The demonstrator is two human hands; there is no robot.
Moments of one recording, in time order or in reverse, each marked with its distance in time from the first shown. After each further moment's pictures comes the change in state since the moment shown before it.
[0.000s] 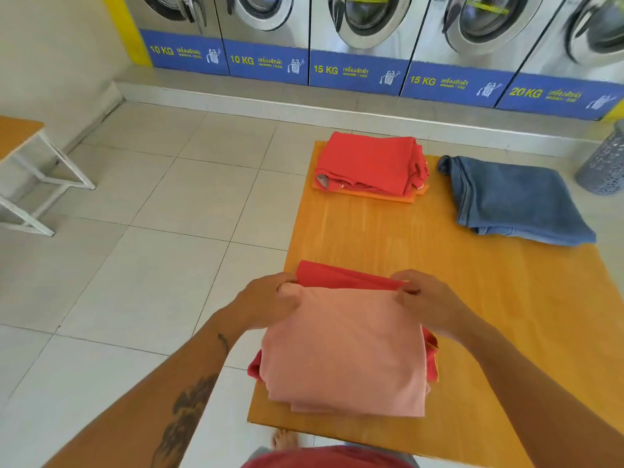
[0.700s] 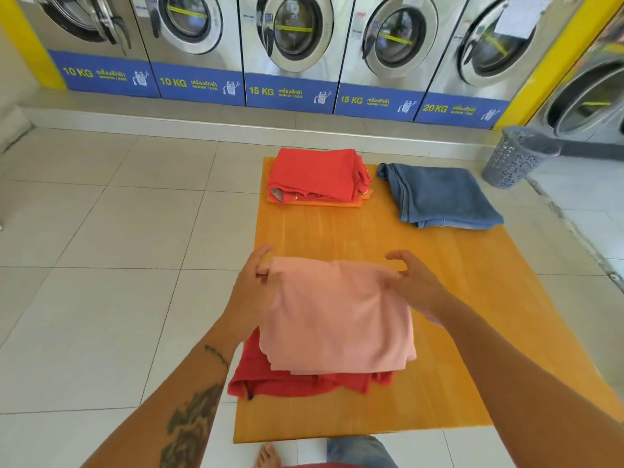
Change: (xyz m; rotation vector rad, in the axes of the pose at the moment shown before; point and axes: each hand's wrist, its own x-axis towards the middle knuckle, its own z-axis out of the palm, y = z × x) left_hand 0.003 0.030 0.010 -0.653 0.161 0.194; right_hand -0.036 -0.009 -0.022 0.304 0.203 0.171
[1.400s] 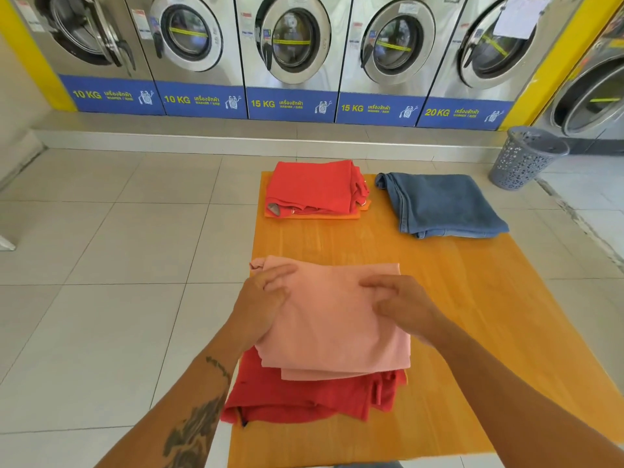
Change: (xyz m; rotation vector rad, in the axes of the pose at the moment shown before) left_hand 0.009 0.028 0.017 0.050 -0.041 0.012; right_hand 0.016 0.007 0.007 -0.007 -0.049 -0.156
